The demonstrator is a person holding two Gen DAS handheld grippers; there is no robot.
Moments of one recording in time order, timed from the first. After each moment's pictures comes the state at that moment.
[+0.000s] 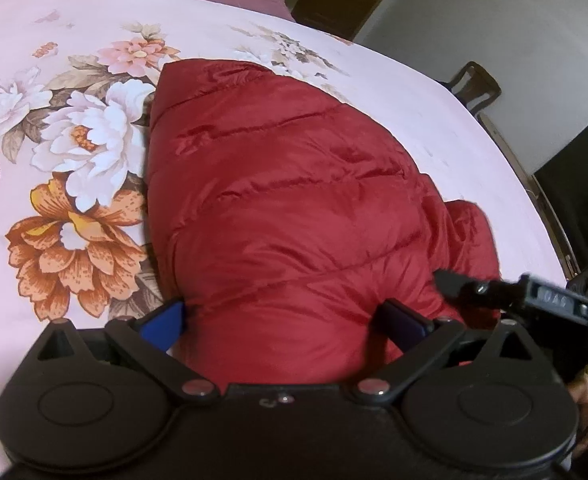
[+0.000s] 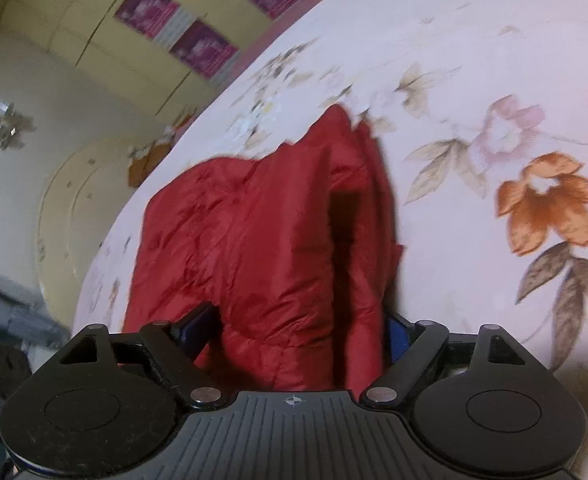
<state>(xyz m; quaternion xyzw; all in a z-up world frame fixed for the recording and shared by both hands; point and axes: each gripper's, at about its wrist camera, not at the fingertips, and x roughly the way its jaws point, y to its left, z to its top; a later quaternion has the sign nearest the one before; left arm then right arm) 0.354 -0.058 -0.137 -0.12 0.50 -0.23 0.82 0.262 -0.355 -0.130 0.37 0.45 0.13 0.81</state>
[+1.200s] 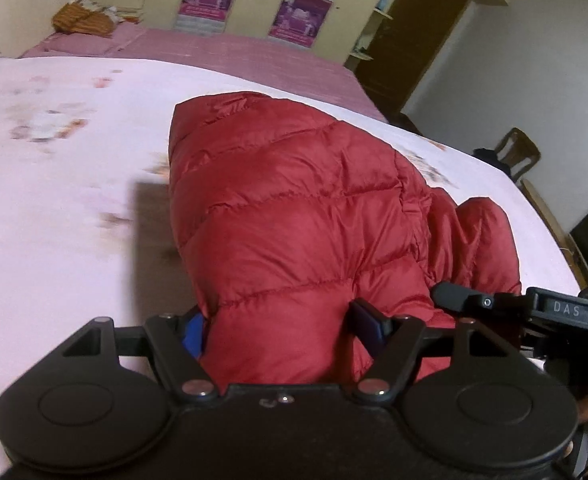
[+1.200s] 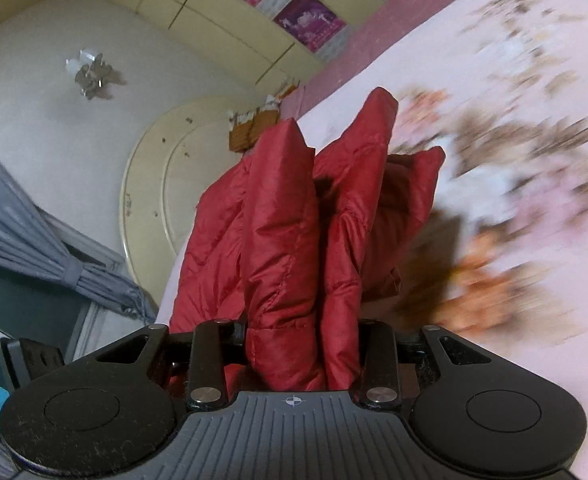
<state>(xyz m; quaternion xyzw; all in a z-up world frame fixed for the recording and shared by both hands) 0.356 0.243 -0.067 -0.13 0.44 -0.16 0.87 0.307 -0.048 -0.072 0.37 0.41 0.23 0.80</state>
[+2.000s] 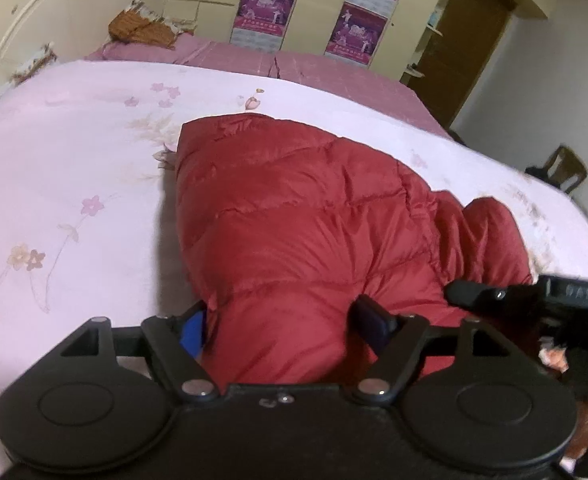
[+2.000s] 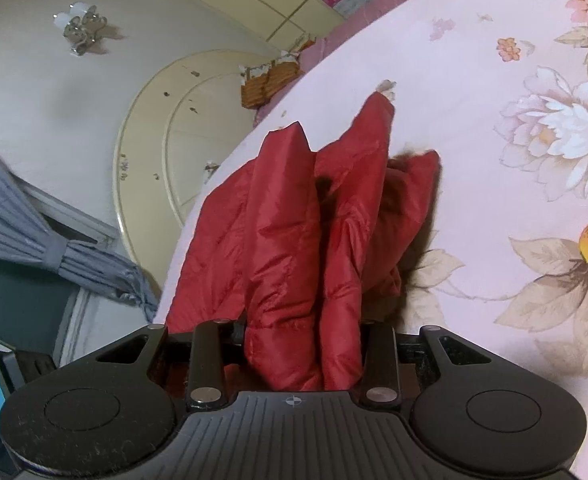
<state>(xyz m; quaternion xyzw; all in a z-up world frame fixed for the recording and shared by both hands) 0.427 0.397 -0.112 -0.10 0.43 -0.10 0.89 0.423 0.121 -0.139 0.36 0.44 0.24 0.78</state>
